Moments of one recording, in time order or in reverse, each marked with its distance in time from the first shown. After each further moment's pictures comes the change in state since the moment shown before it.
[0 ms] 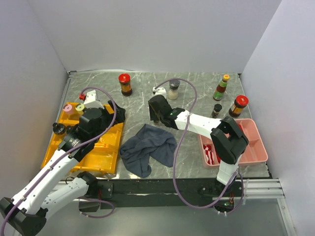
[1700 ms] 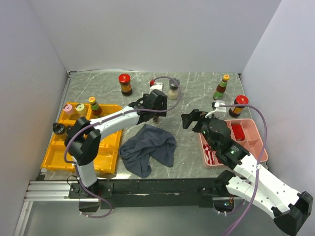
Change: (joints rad) left arm -0.230 0.977 0.515 0.108 -0.006 0.127; right arm -0.113 -1.075 -0.613 0.030 0.025 0.118
